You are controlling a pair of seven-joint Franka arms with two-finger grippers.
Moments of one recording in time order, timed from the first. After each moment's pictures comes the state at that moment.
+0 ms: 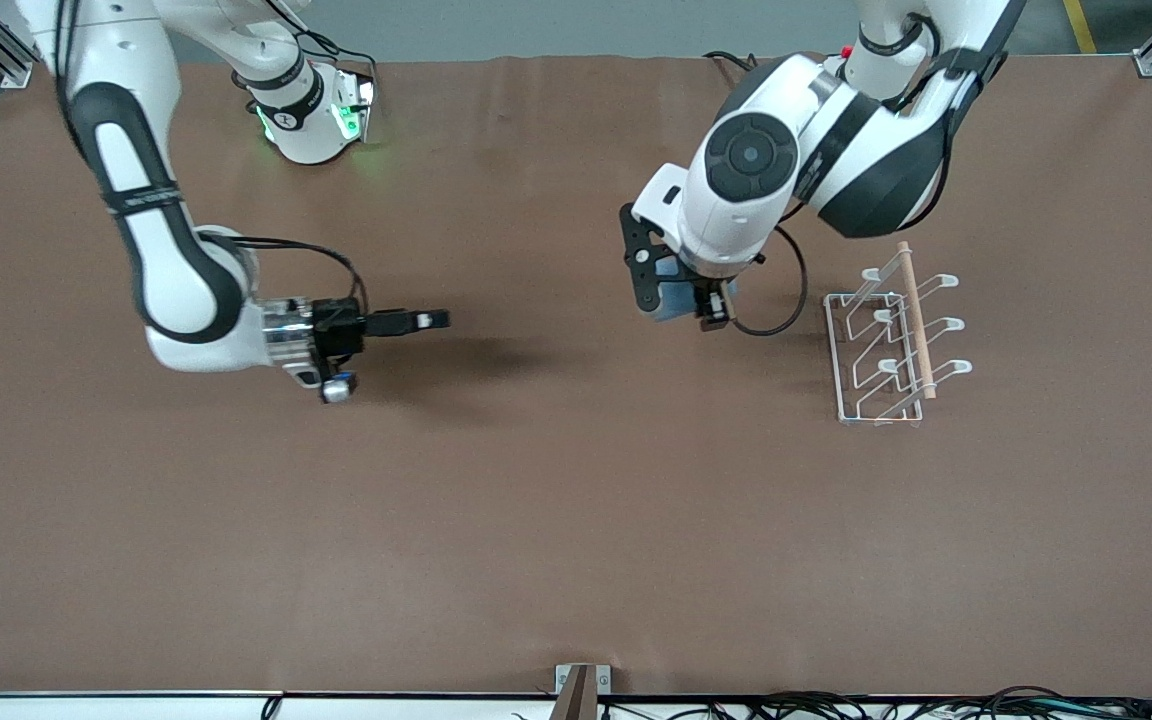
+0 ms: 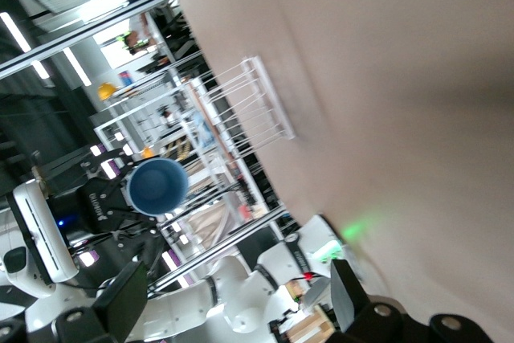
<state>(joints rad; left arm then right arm) -0.26 0.32 -0.45 -1.56 0.17 1.67 0.70 0.10 0.34 0.03 -2.06 1.35 1.73 -0.35</state>
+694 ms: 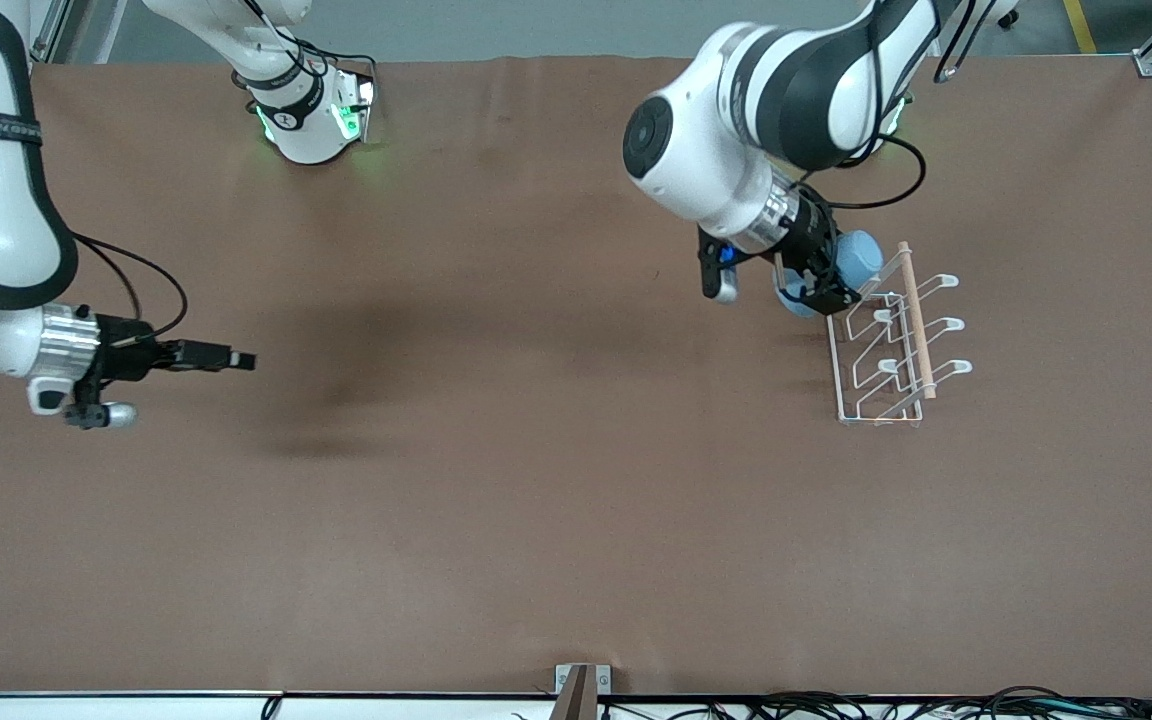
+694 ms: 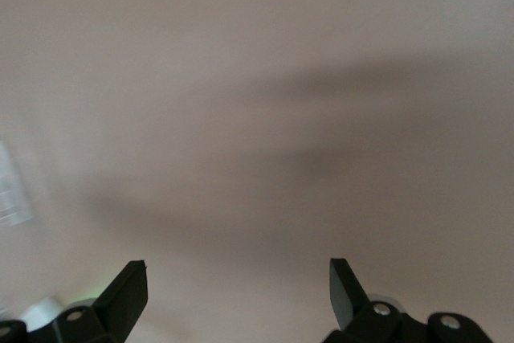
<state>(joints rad) -0.29 0.33 -0.50 -1.62 0.82 1.26 0.76 -0.10 0.26 -0.03 -1.82 0.43 1.87 -0.20</state>
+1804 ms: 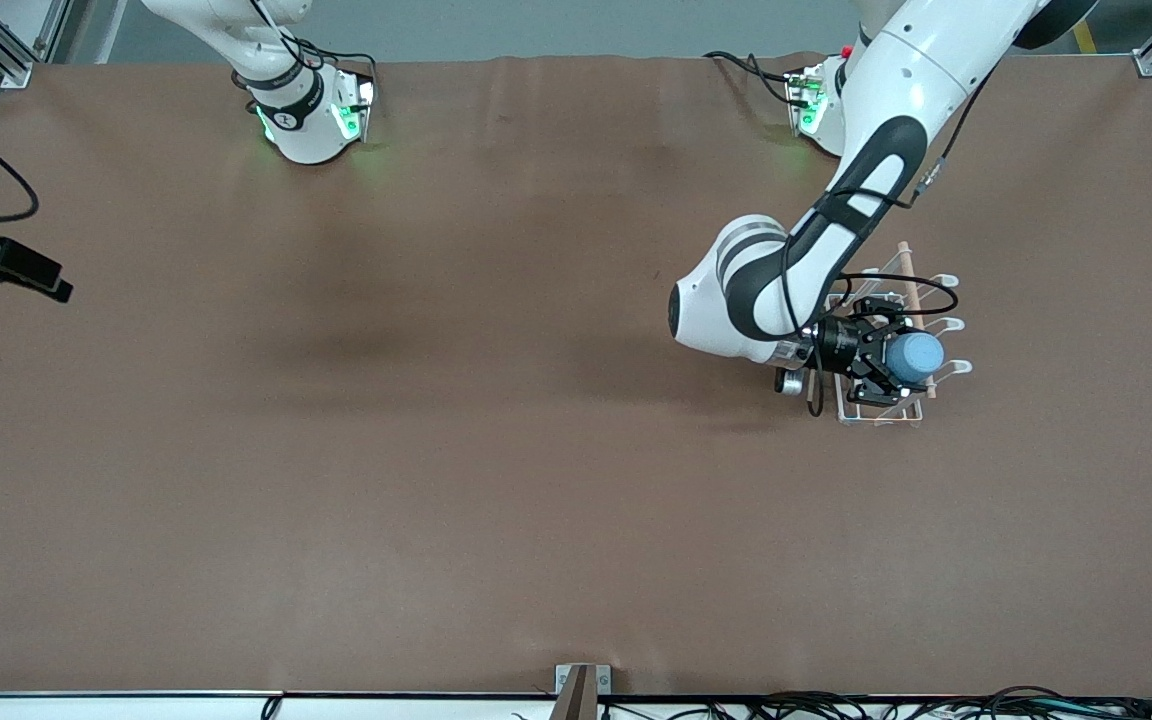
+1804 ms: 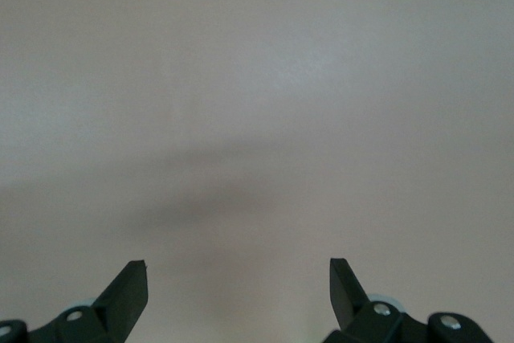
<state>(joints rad) -0.18 0.63 -0.49 -1.78 1.30 1.24 0.76 -0.08 0.00 -0.02 -1.58 0.00 1.55 0.08</state>
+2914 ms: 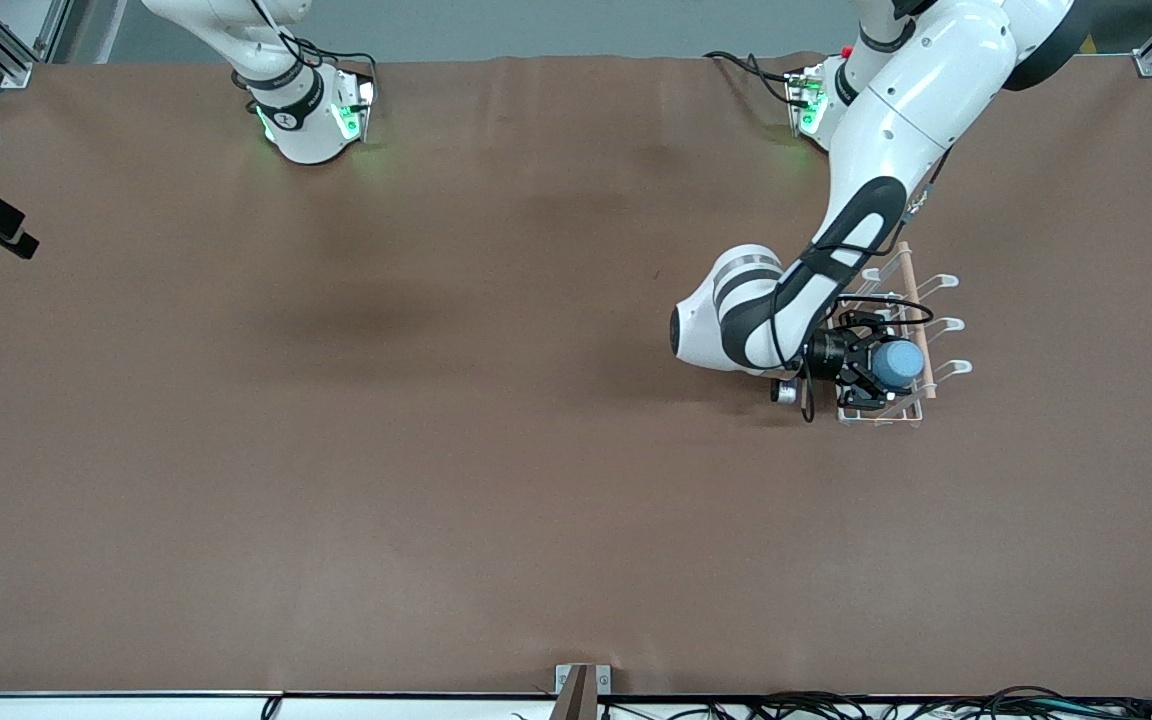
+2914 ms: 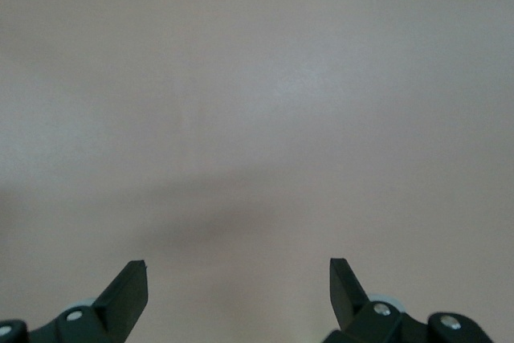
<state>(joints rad) -0.16 0.75 -0.49 -1.77 1.27 1.23 0.60 -0.07 -0.06 -0.02 -1.55 0.00 1.53 0.09</state>
